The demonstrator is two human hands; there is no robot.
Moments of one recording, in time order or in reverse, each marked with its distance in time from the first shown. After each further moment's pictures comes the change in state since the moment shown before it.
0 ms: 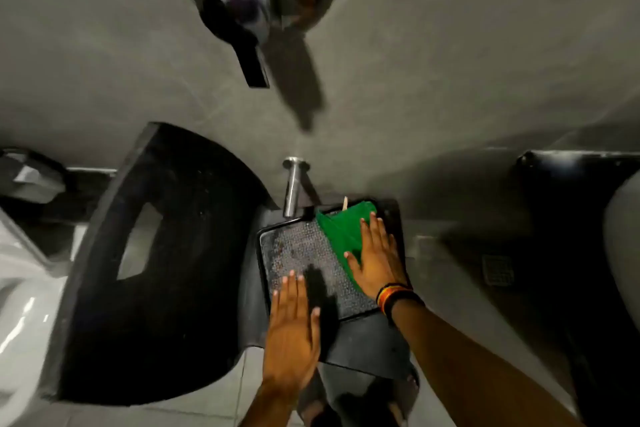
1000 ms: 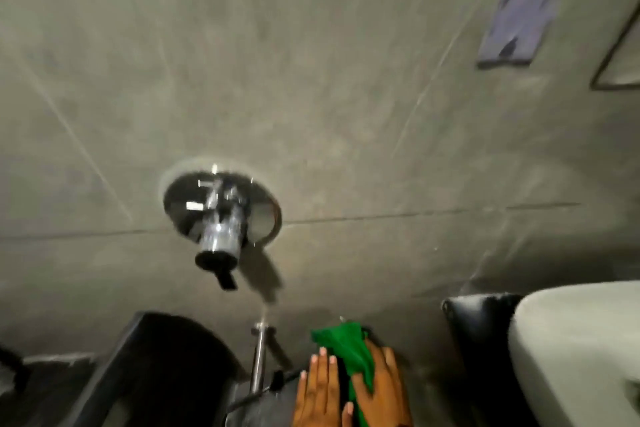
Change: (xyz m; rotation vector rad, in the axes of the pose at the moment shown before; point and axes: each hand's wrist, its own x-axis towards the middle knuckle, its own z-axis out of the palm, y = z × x) left_hand 0.098 0.136 -0.111 0.177 0.692 0.487; right_hand -0.022 -0.007 -0.136 0.480 0.437 0.215
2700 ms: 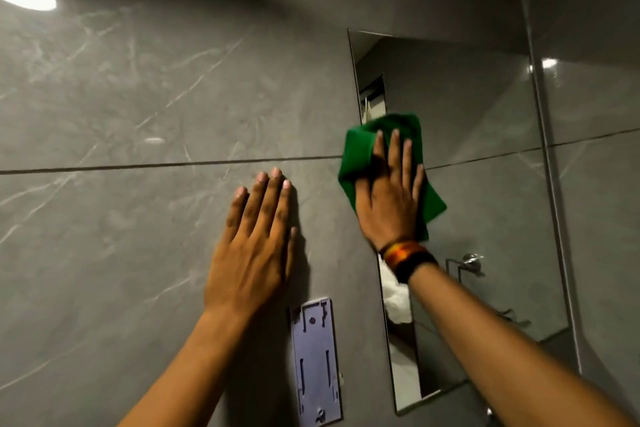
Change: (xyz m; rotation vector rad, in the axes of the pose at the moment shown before) left_hand 0.545 0.140 -0.407 0.257 0.822 0.437; right_hand 0.213 -0.395 -0.618 -0.216 1.253 -0.592
